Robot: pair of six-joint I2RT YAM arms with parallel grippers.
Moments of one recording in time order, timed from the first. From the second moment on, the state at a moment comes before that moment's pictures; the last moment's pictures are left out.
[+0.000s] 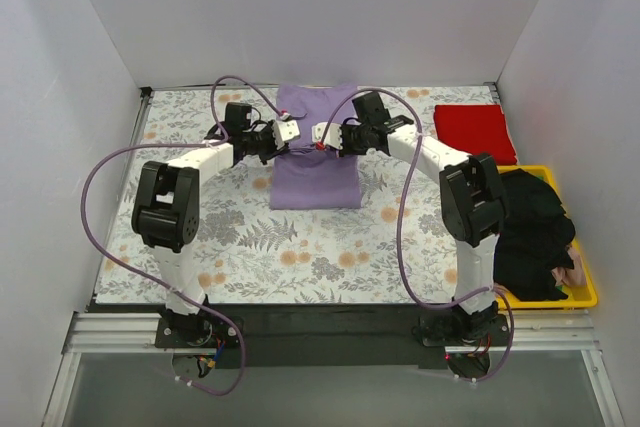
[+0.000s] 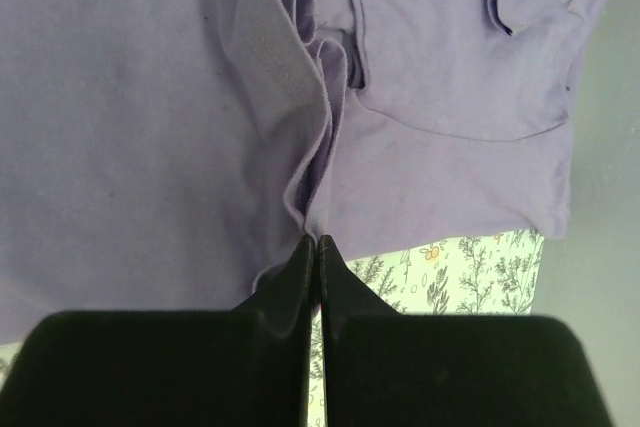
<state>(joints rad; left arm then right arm) -0.24 1.92 1.28 -0.09 0.70 0.91 0.52 2.01 1.57 -0.41 -0.38 -1.17</state>
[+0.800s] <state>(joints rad) -0.22 2.07 1.39 -0.02 0.60 0.83 0.51 2.18 1.72 -0.34 -0.33 -1.16</state>
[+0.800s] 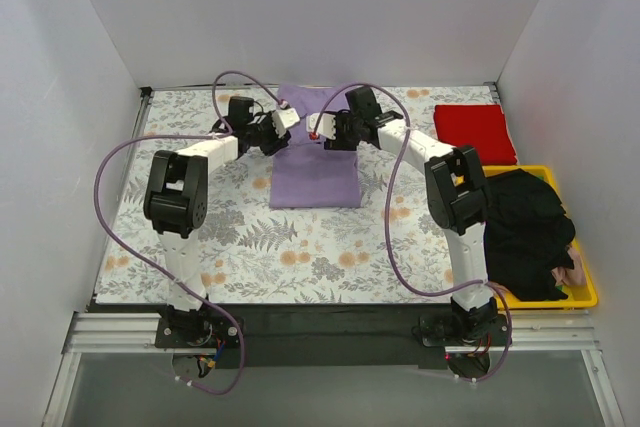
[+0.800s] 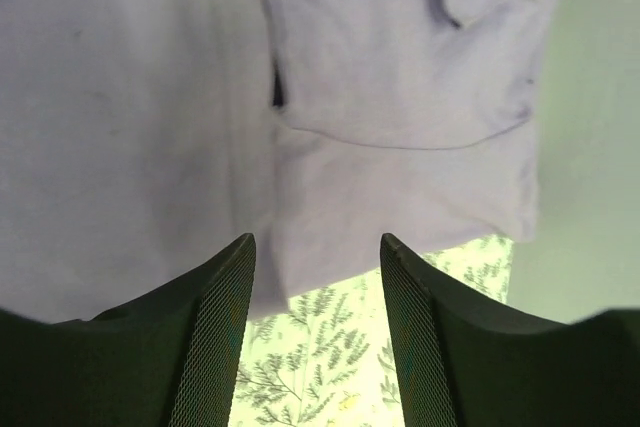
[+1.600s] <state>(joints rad) -0.23 1.69 0.99 -0.23 0.74 0.79 0.66 1.74 1.20 -0.52 -0.42 -0.97</state>
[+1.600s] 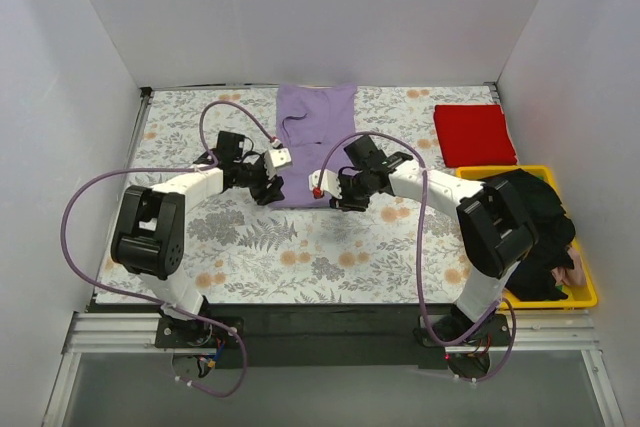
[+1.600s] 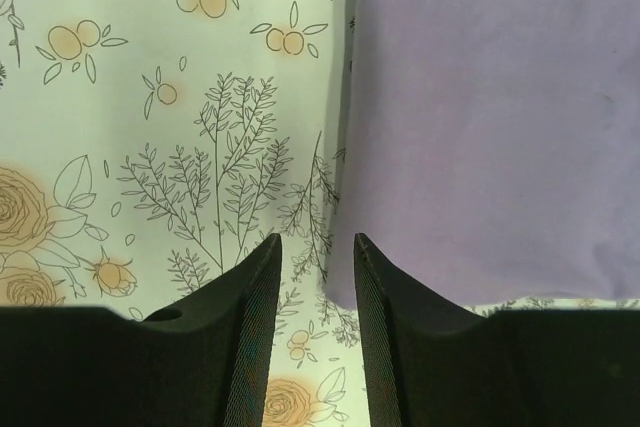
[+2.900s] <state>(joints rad) -0.25 1.70 0.99 -0.35 0.72 1.07 0.66 1.85 1.15 -0.37 -0.28 -0.97</state>
